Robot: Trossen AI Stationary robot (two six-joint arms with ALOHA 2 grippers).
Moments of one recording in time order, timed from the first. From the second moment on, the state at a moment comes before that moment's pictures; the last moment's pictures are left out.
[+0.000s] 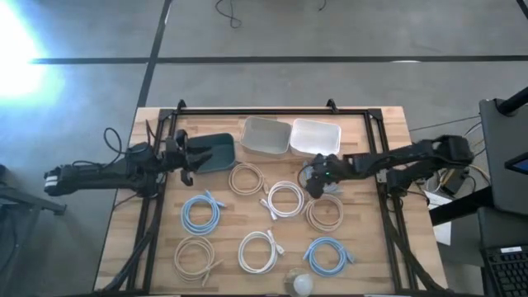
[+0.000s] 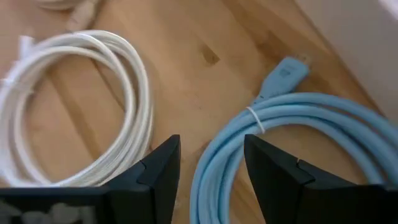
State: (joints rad) left arm 0.16 0.44 0.24 0.28 -0.08 -0.11; right arm -0.06 1.37 0.57 -0.18 0.13 0.65
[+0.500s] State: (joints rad) left arm 0.16 0.44 0.24 0.28 -0.07 -0.13; right arm -0.06 1.58 0.76 -0.33 0.15 0.69
